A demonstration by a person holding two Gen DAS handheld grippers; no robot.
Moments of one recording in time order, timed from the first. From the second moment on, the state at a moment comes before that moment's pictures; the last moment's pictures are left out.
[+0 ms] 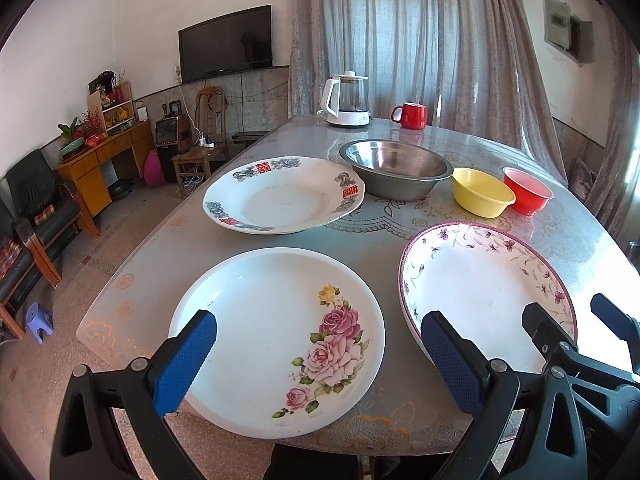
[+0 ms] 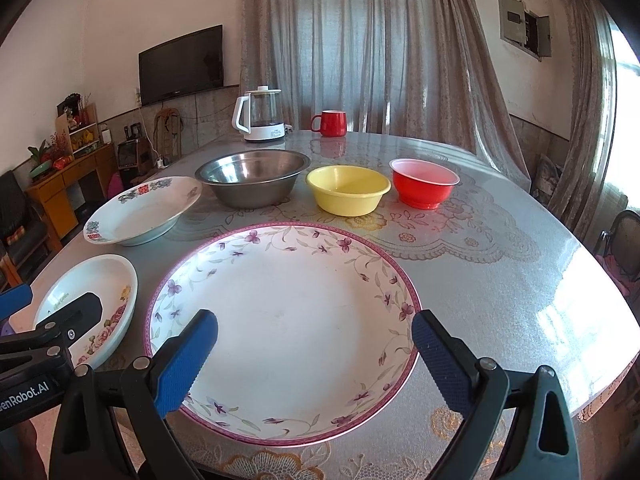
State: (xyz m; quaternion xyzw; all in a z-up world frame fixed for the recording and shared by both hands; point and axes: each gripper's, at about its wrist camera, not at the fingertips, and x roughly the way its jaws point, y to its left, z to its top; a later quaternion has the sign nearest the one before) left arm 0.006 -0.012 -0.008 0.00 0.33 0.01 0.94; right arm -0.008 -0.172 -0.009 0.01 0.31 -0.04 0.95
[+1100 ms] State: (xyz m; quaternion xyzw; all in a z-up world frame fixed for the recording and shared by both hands) left arm 0.009 -0.030 -0.009 0.03 0.34 0.00 0.94; right arm -0.002 -0.184 -0.016 0.02 0.32 -0.04 0.95
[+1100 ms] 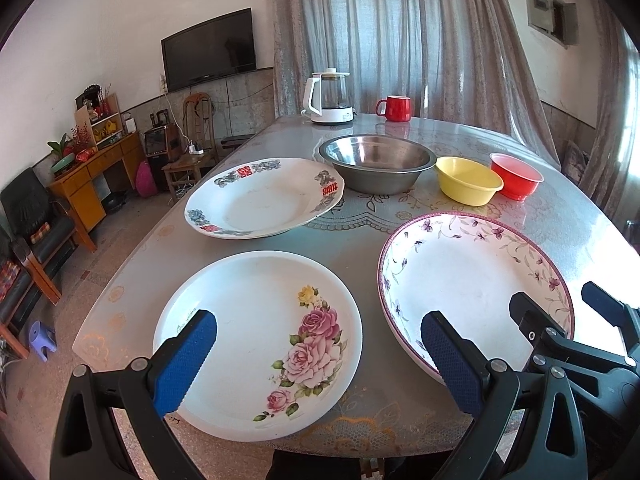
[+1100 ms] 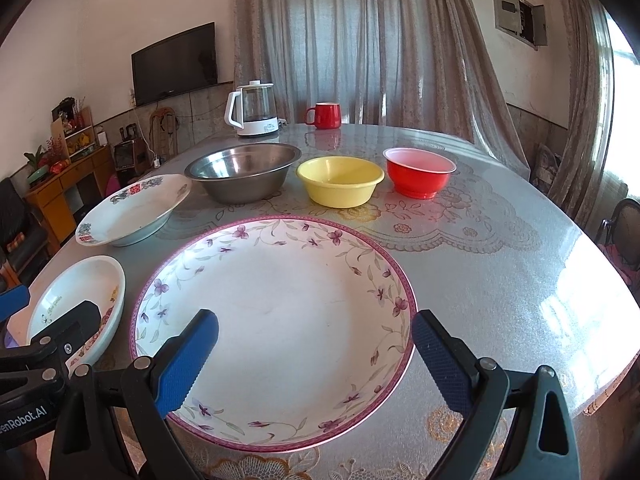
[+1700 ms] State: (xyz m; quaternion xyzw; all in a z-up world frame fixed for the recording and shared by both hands) left arm 0.018 -0.044 -0.011 0.04 0.34 -0.03 0.94; right arm 0.005 -0.198 -0.016 0.03 0.32 -0.05 0.95
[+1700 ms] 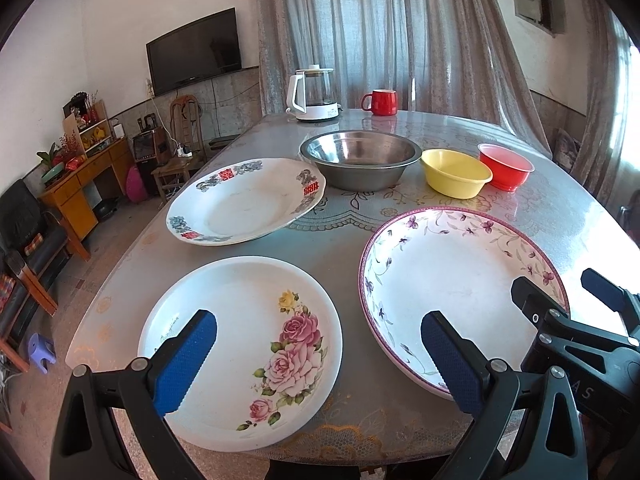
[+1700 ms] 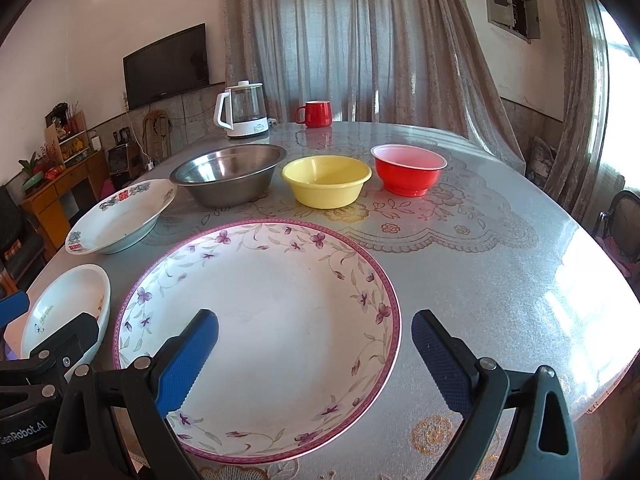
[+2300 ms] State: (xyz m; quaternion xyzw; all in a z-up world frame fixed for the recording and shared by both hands) left arm 0.047 -0.062 -0.005 0.03 0.36 -0.14 0.92; right arm 0.008 -0.251 -0.021 0.12 0.36 0.02 0.92
